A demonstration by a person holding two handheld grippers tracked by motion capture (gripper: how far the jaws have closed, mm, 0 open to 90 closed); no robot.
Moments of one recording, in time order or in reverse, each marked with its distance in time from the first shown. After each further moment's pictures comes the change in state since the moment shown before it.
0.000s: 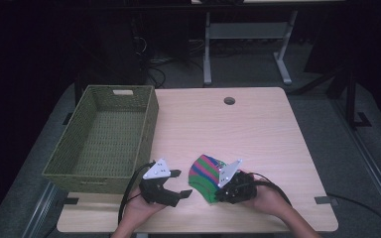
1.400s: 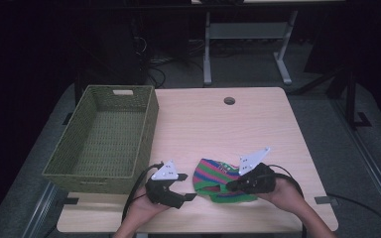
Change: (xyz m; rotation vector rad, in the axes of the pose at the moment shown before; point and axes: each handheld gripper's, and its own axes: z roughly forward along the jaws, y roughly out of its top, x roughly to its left) left arm -0.005 0.004 0.016 0.073 -0.051 0.070; right arm -0.005 -0.016 -0.059 -0.147 -0.012 0.101
